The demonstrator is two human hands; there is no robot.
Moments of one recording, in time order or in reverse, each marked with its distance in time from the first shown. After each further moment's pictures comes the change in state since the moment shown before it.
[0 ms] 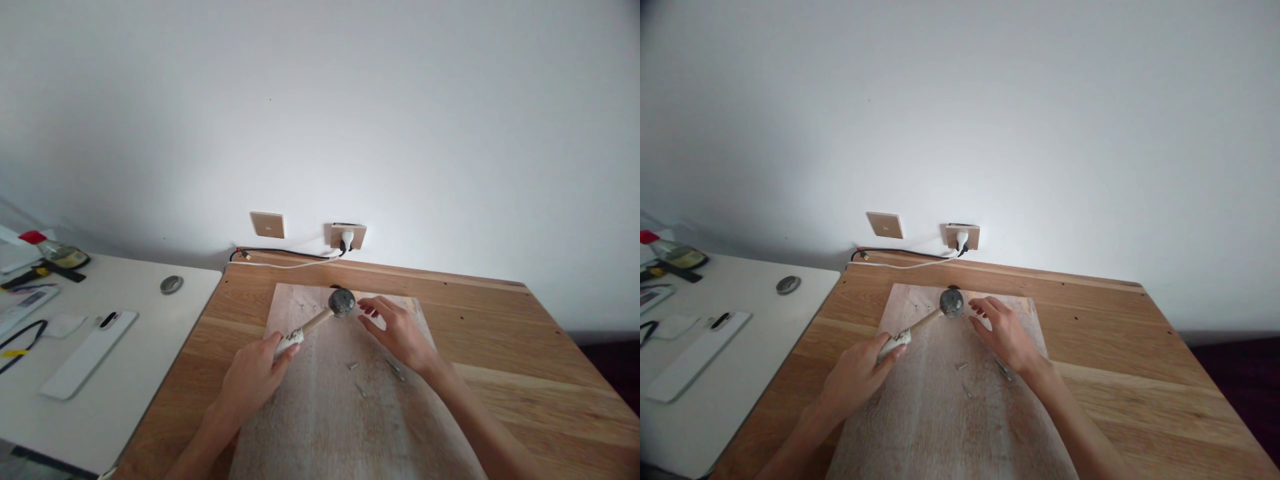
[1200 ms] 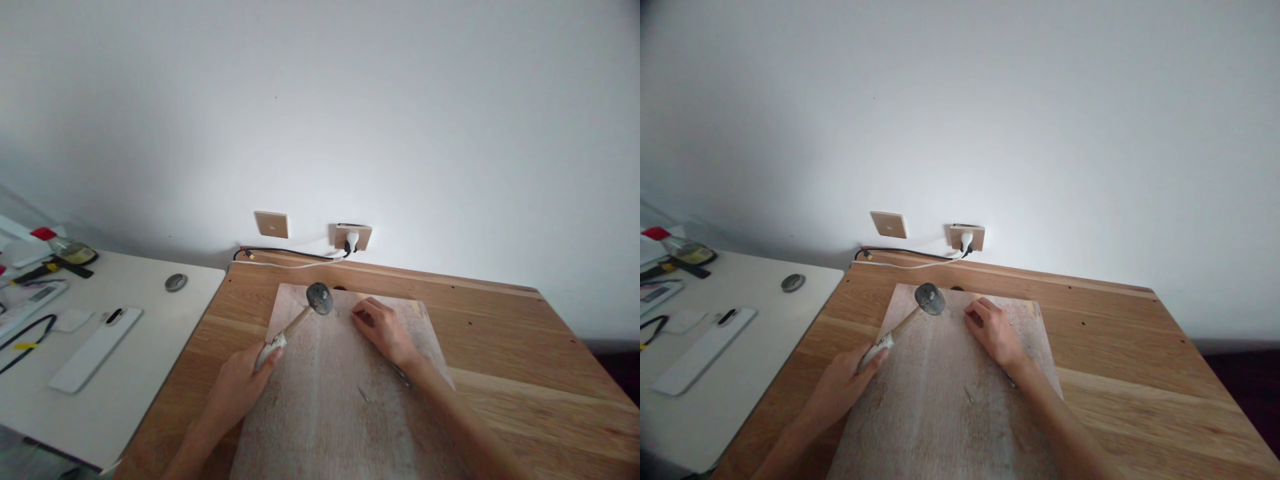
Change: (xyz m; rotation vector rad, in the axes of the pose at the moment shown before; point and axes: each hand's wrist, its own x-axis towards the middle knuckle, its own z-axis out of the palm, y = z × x) left_hand -0.012 -0.037 0.016 -0.326 0.102 -0.081; right_hand 0.012 0.010 0.034 0.100 -0.028 0.065
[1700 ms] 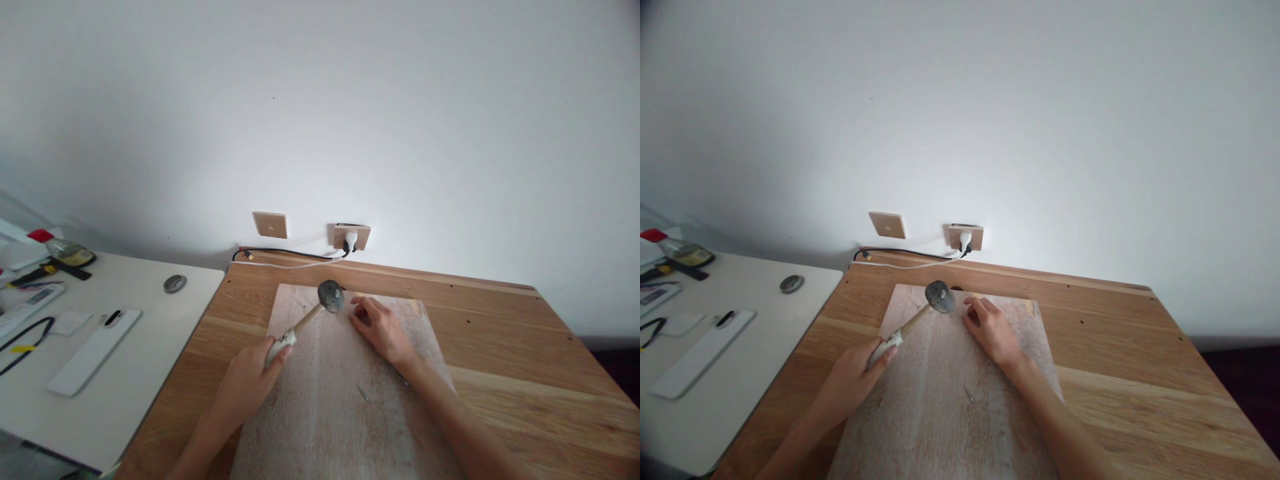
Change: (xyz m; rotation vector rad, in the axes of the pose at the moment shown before) left_hand 0.005 0.020 0.001 0.052 -0.023 0.063; right_hand -0.002 0.005 0.009 -0.063 0.040 -0.005
